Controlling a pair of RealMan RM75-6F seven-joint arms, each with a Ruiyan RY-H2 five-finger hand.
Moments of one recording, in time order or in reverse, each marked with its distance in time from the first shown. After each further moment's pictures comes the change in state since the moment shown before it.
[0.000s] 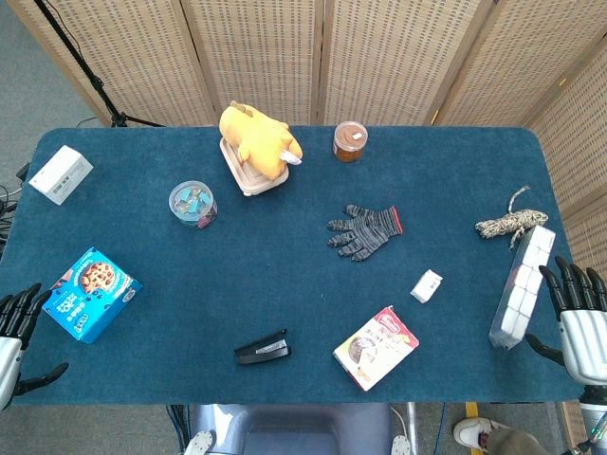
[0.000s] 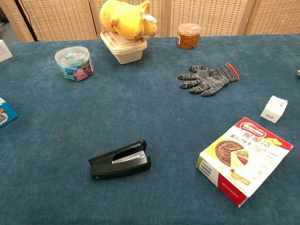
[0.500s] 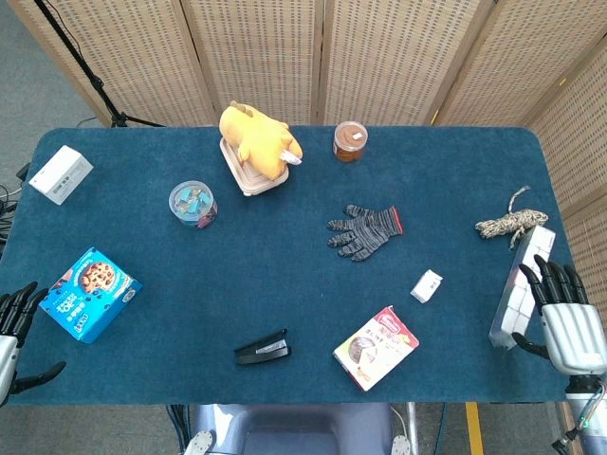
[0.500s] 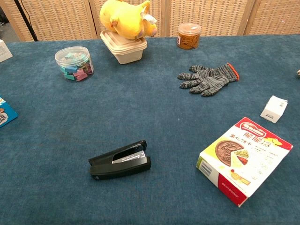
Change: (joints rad) left arm -0.003 0.014 -0.007 0.001 -0.022 -0.008 -0.032; right arm 0.062 -0.014 0.008 0.013 0.017 -0.110 0.010
